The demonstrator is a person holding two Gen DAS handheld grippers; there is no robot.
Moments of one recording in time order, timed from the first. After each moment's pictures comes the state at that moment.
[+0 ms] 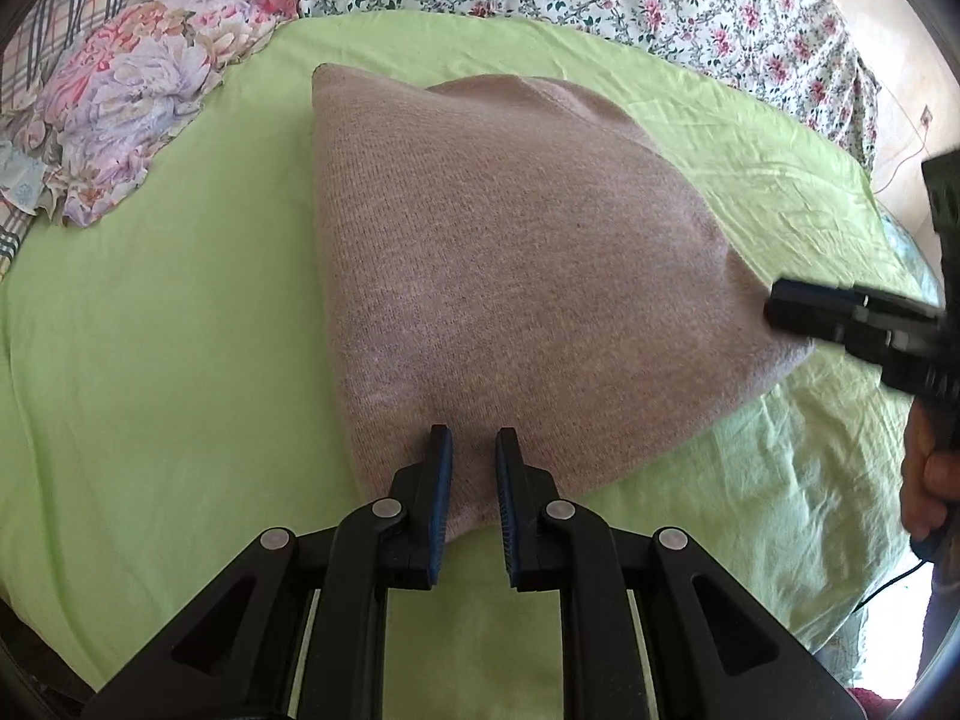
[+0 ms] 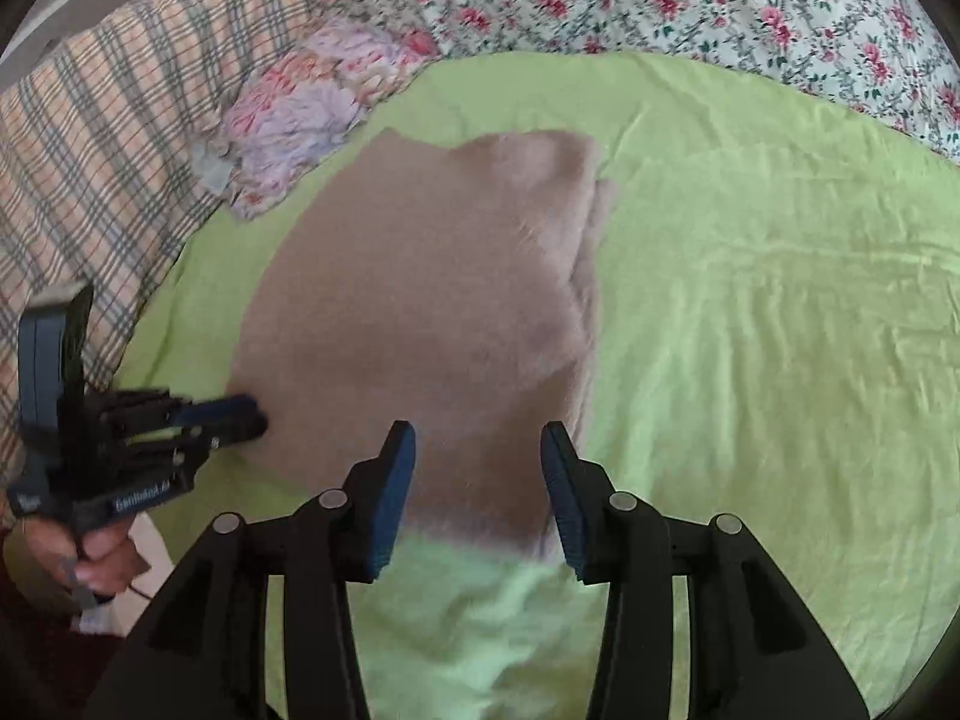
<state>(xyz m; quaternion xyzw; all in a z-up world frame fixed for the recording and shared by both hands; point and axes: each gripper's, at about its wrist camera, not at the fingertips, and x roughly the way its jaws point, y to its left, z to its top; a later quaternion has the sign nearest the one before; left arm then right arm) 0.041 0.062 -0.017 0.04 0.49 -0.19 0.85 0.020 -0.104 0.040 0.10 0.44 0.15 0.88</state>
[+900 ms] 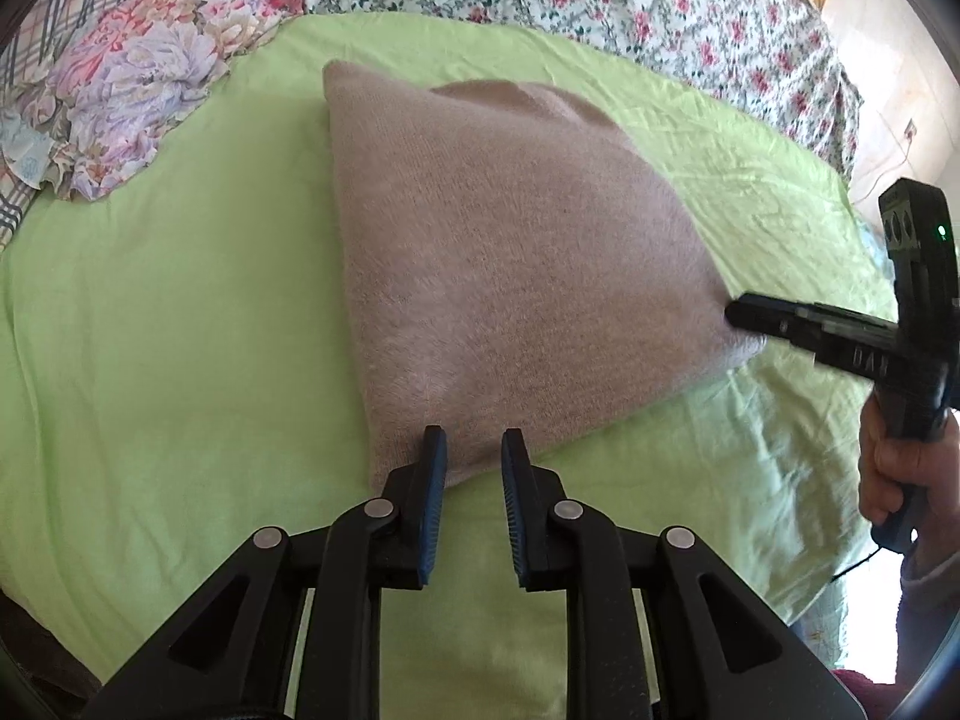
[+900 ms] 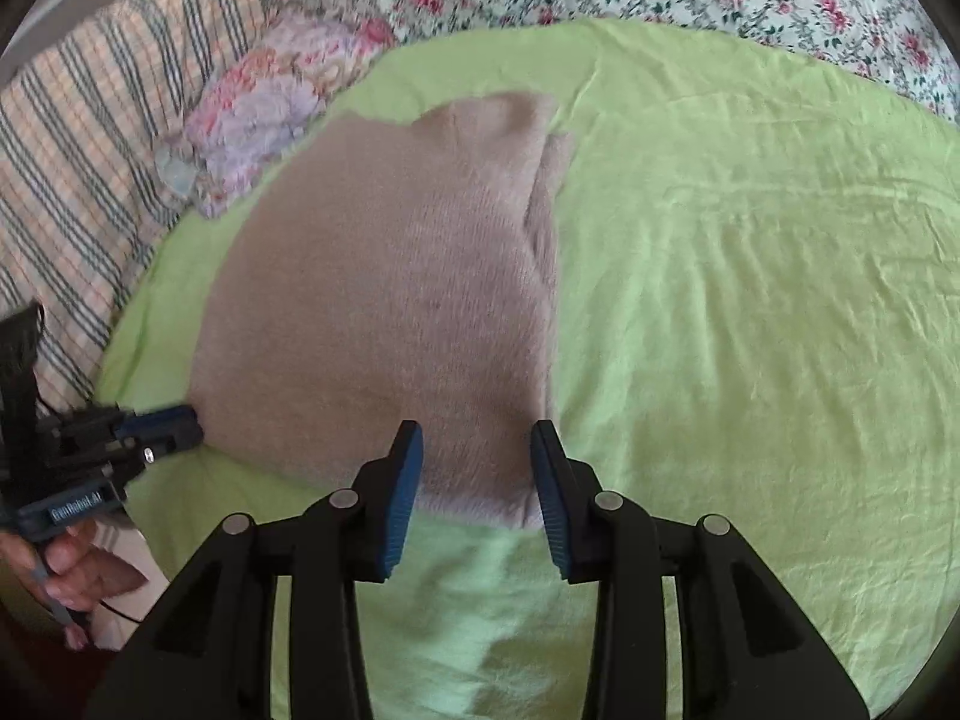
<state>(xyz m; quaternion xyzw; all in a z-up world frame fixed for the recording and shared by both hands) 0.029 0.095 -0.007 0.02 0.48 -0.22 0.85 0.021 -0.128 0.037 0.15 0.43 0.10 0.88</state>
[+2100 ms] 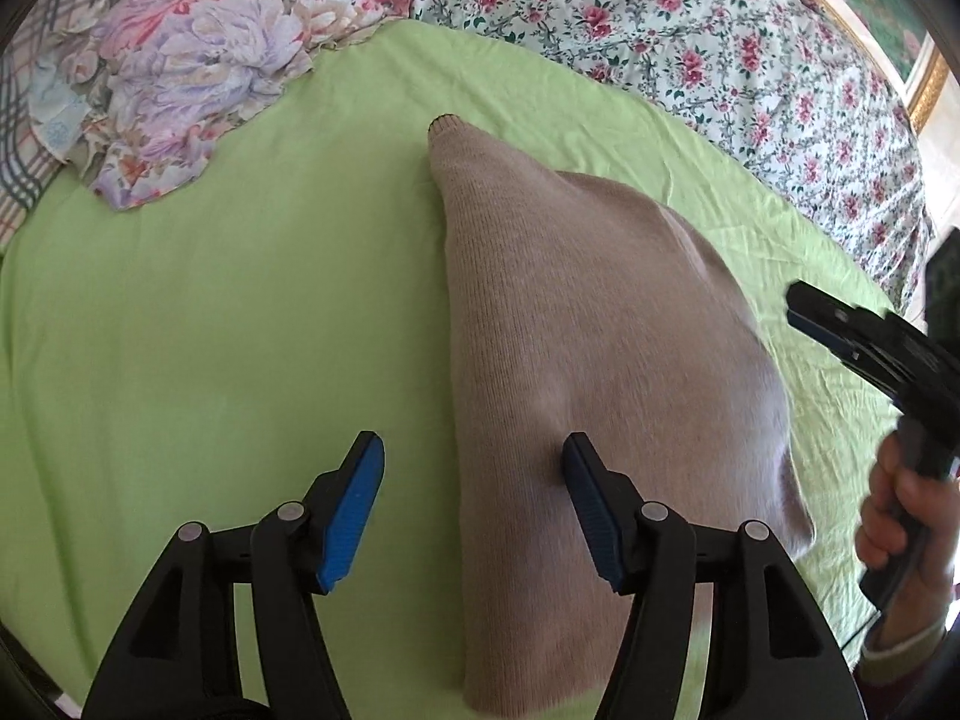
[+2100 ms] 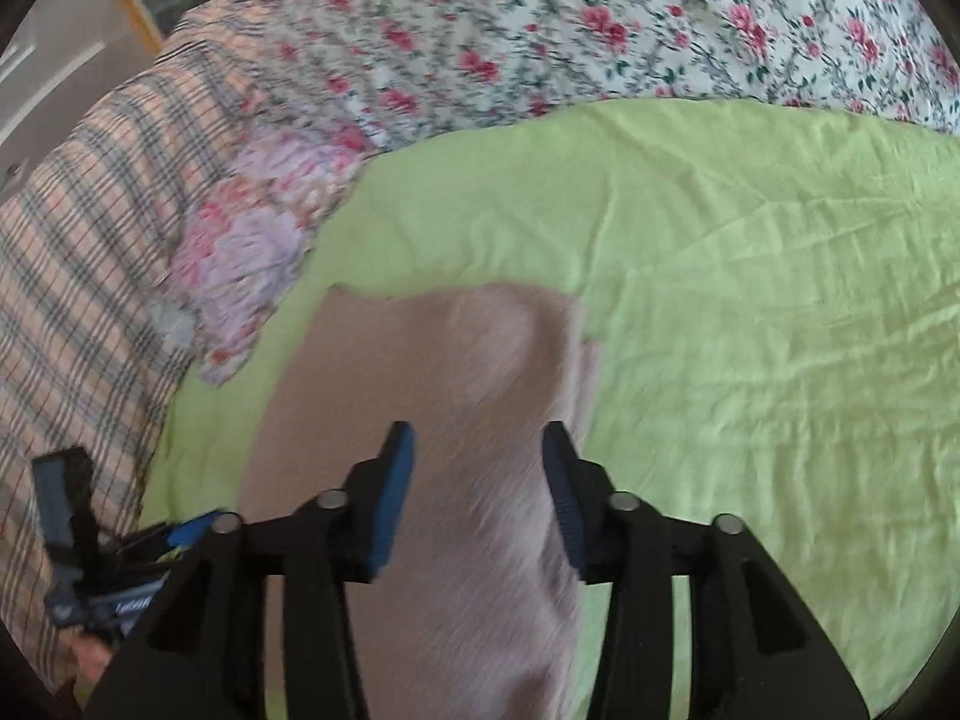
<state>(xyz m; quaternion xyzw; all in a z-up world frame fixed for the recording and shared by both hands) 0.126 0.113 0.001 -0.07 0.49 -0.14 0.86 0.112 -0.135 0.082 0.21 0.39 0.12 0.89</state>
